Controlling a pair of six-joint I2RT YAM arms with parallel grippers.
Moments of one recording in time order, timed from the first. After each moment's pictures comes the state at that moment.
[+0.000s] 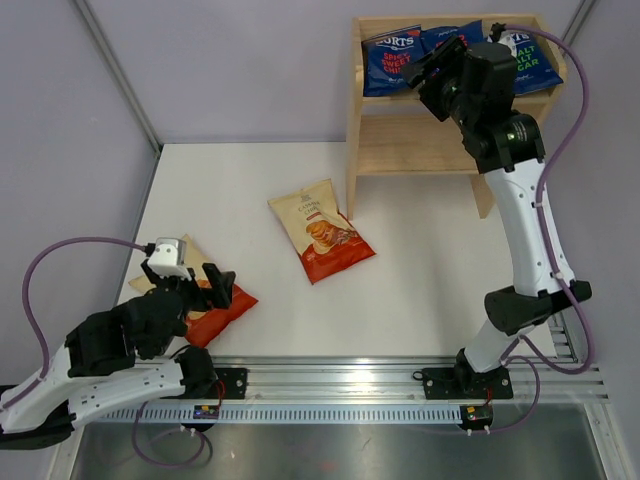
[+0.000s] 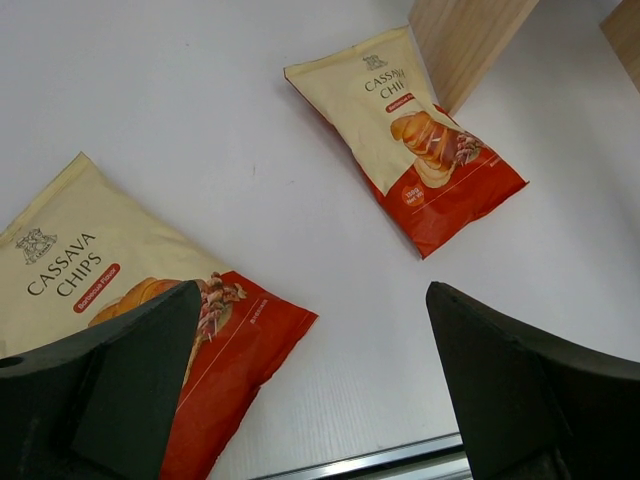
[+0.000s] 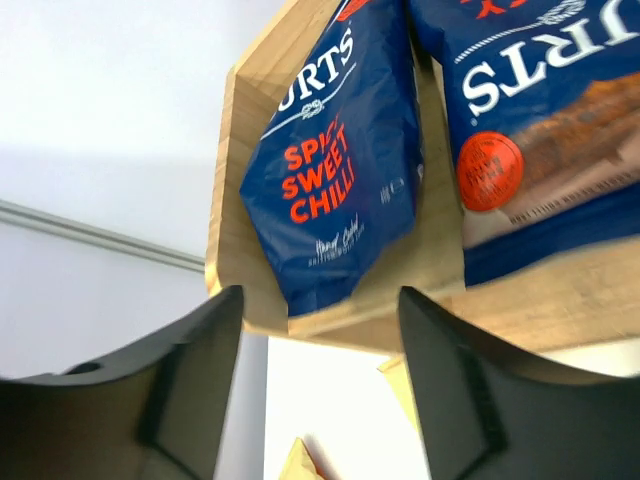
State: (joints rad) left arm -1.14 0.38 0.91 -0.99 -0.85 -0.56; right arm 0.33 1.71 2.28 -0.73 0.15 0.86
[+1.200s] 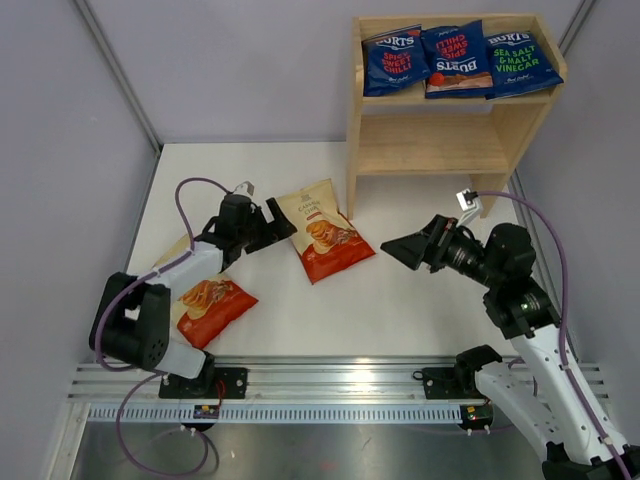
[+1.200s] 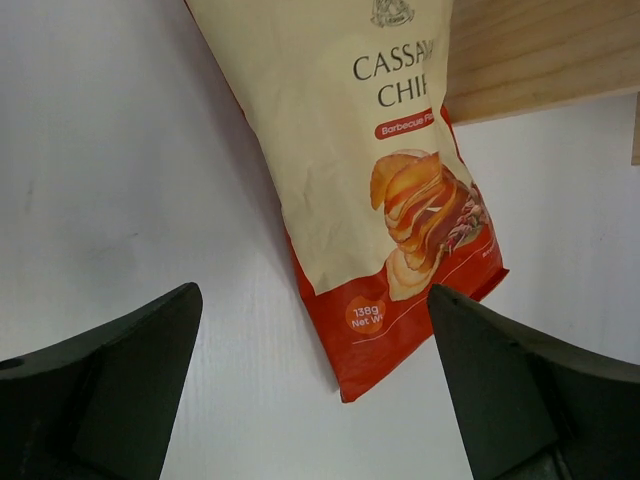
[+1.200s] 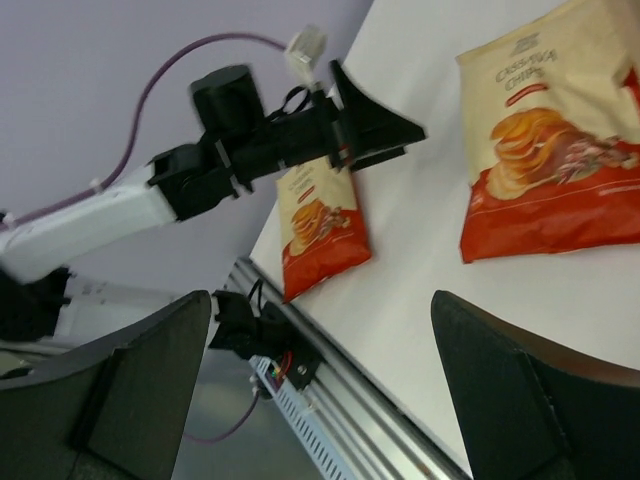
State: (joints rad) left arm -0.34 1.37 0.77 -0.04 0.11 -0.67; right arm 0.33 0.70 0.88 -0.34 -0.52 0.74
